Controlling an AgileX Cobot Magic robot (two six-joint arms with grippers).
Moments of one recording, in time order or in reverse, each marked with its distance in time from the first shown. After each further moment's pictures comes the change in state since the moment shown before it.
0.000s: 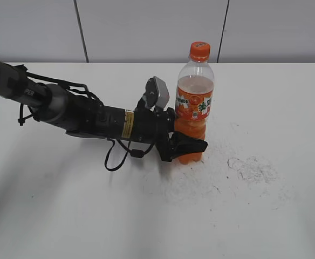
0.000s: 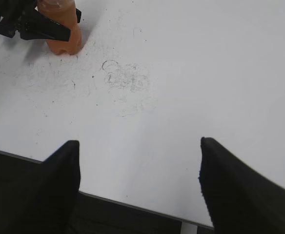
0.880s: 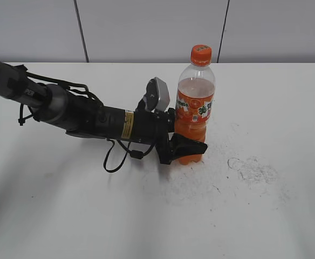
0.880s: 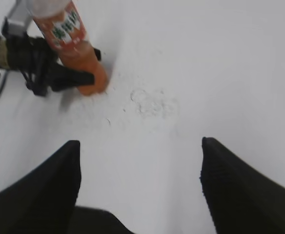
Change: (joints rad) left arm 0.000 0.000 0.000 0.011 -0.007 0.064; right arm 0.000 0.251 -0.071 0.121 -0.186 0.181
